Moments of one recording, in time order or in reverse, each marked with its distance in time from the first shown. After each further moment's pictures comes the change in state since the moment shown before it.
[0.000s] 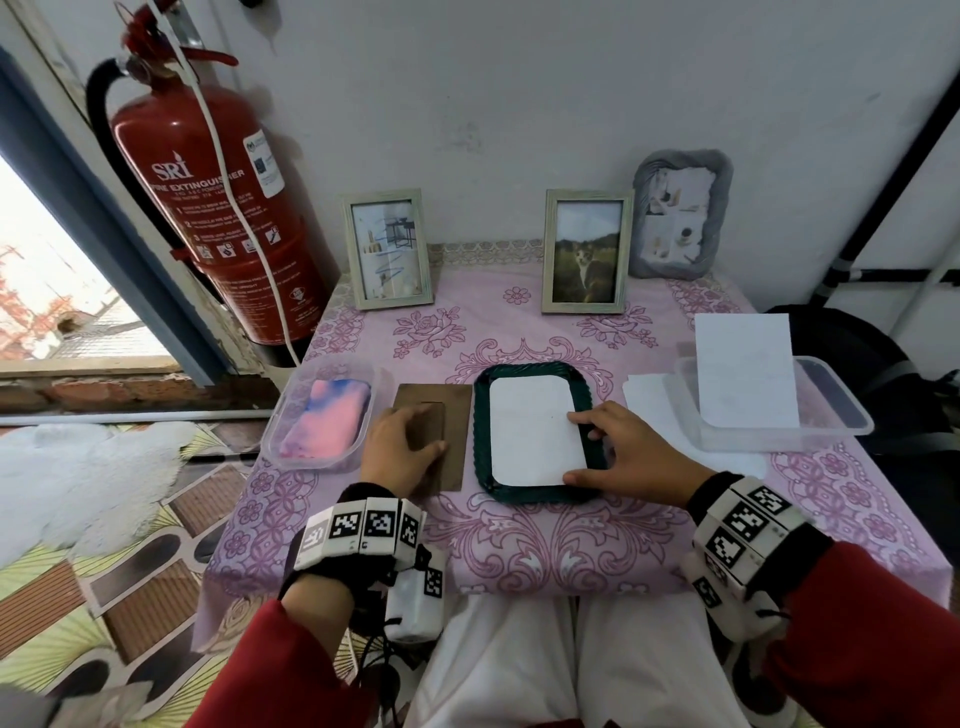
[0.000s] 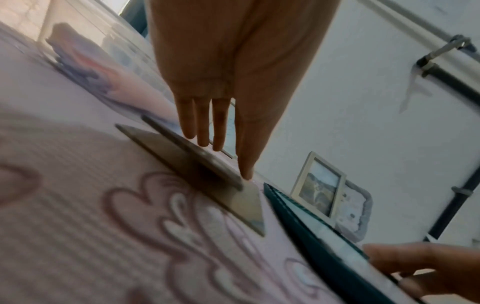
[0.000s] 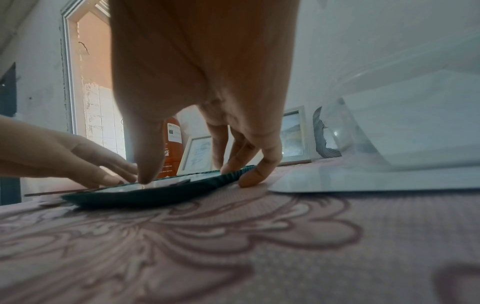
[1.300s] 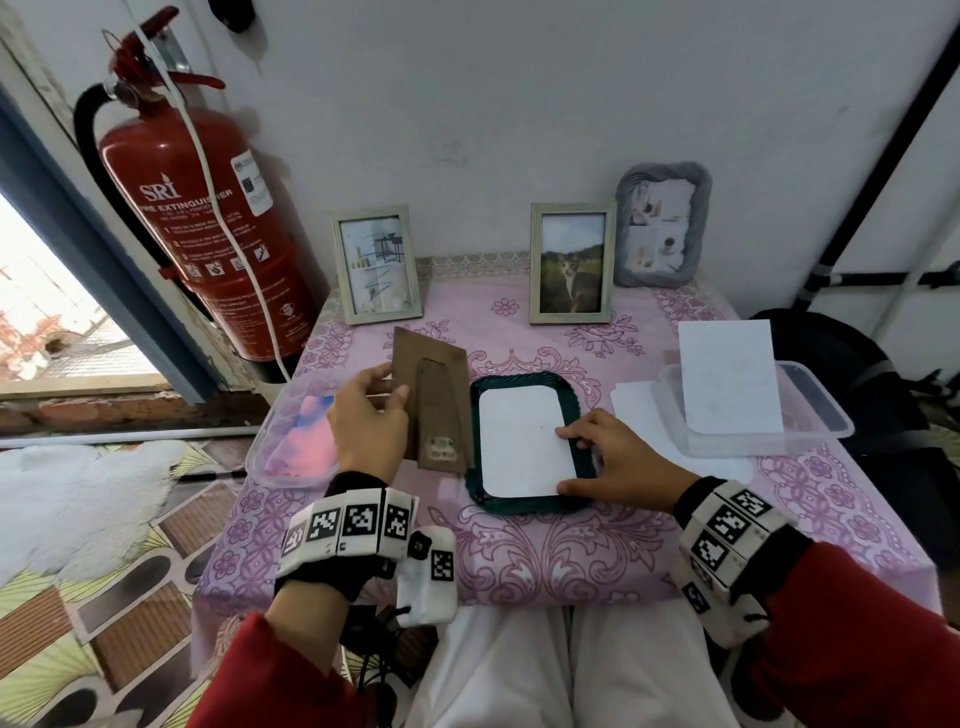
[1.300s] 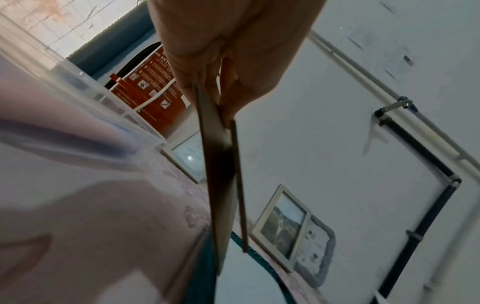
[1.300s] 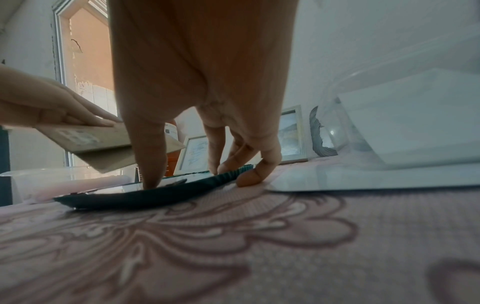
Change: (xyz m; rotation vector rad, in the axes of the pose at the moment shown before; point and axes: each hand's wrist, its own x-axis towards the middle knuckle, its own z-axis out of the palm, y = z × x) left_hand 0.011 0.038 -0.024 -0.402 0.383 -0.084; right_hand 0.001 0.001 -0.001 0.012 -0.007 -0.012
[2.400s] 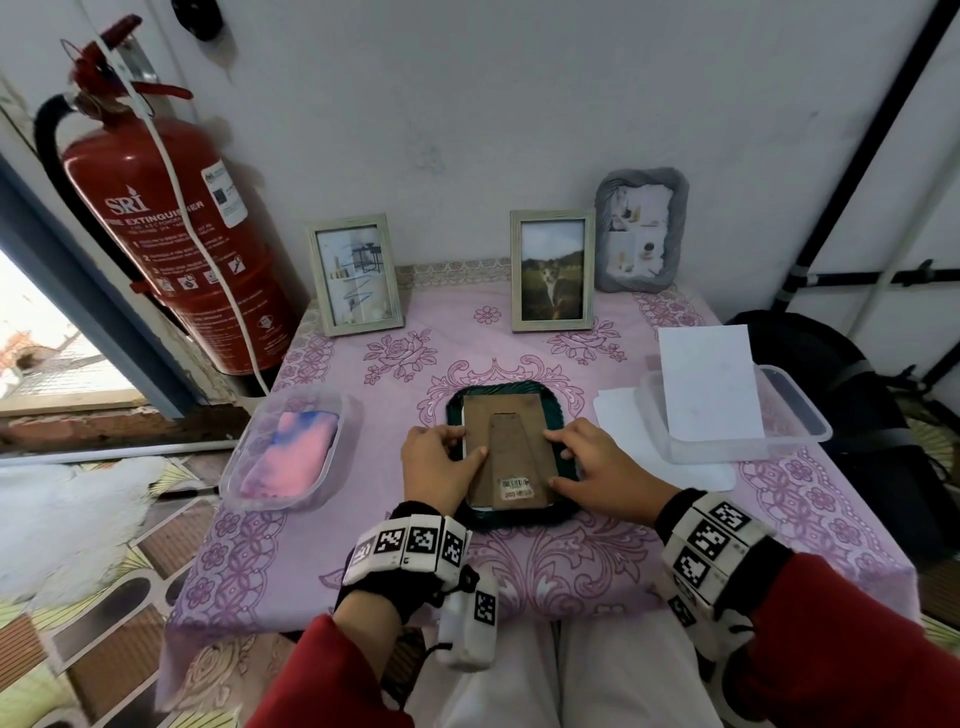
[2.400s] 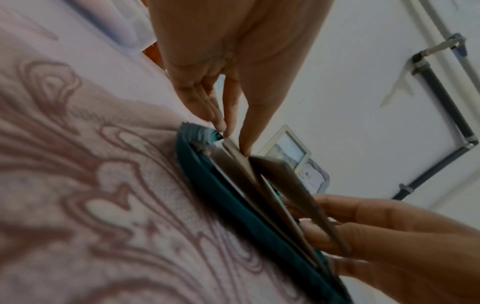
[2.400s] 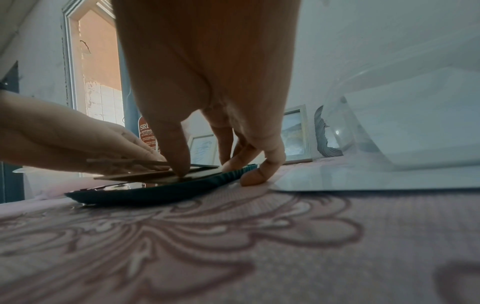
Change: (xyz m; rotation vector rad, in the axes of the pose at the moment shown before) left_hand -0.032 -0.023 0.068 0.231 -0.322 0.006; right_hand 0.004 0.001 0.004 -0.005 0.017 0.016
